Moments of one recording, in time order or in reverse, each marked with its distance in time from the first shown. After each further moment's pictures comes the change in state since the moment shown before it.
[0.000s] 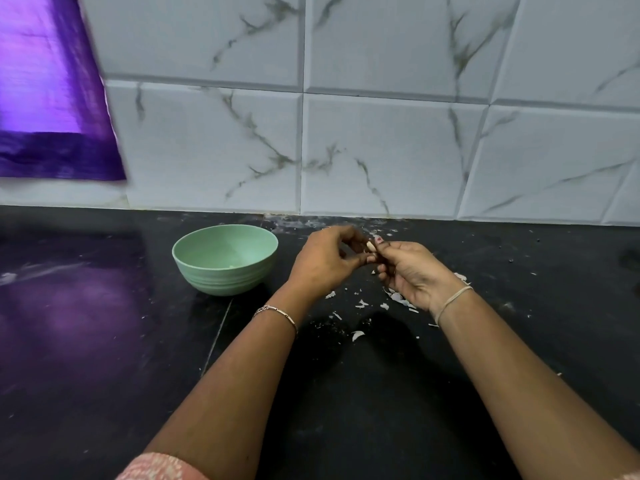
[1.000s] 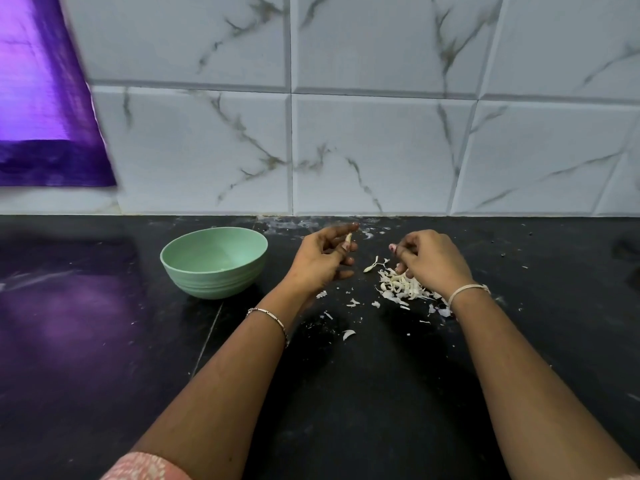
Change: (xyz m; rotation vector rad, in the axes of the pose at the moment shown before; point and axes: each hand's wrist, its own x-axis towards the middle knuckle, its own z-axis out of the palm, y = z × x) left_hand -0.006 0.007 0.011 -0.681 -0.052 -0.292; right_hand 0.004 -0.009 -0.052 -1.157 0.267 -0.376
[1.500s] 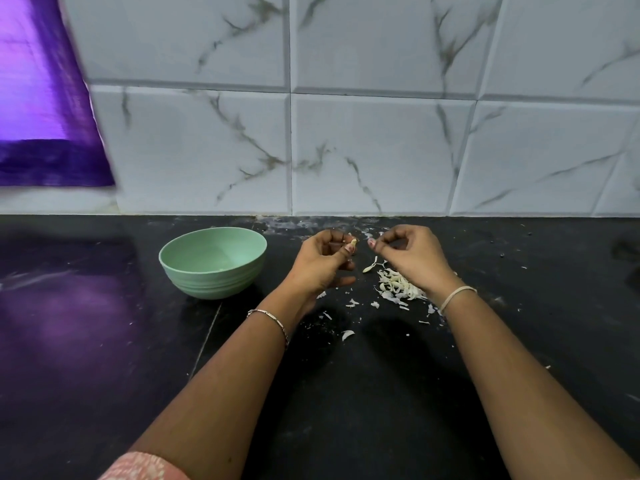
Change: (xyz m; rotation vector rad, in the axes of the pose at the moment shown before) left_hand -0.001 -0.004 0.004 -0.071 0.049 -0.078; right_hand -0.002 -0.019 0.012 0.412 0.054 -0.049
